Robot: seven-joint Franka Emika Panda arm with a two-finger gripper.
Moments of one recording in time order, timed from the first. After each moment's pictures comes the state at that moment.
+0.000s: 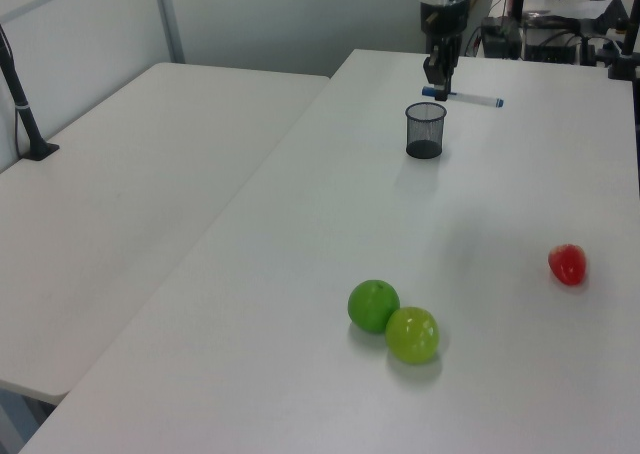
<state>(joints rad) 0.04 0.25 0.07 -1.46 -0.10 1.69 0.12</state>
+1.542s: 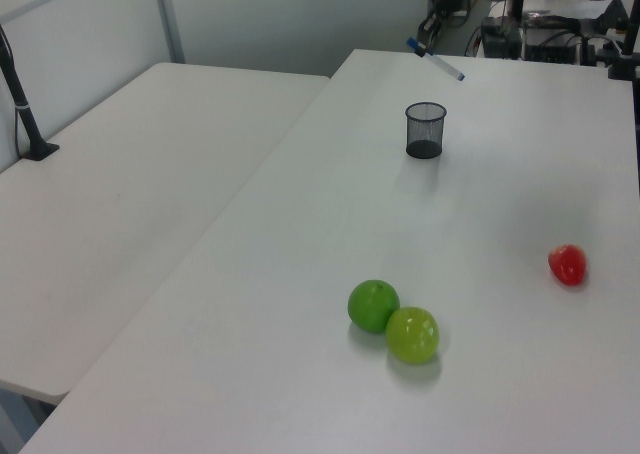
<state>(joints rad) -0.09 0.28 -0.10 -1.62 -0.04 2.39 -0.10</state>
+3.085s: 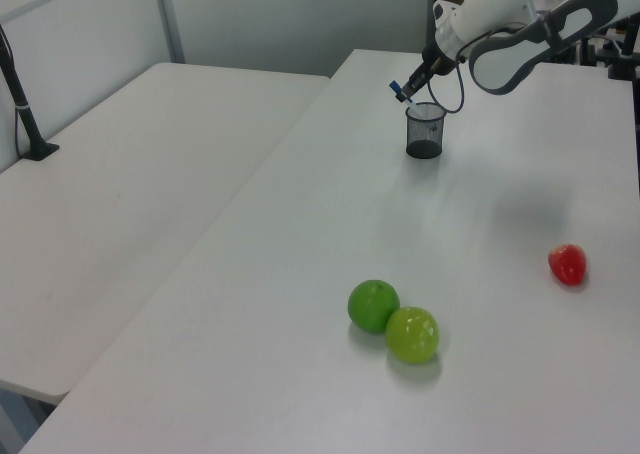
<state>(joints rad) -0.08 0.38 -0.09 -1.88 -0.04 2.98 -0.10</state>
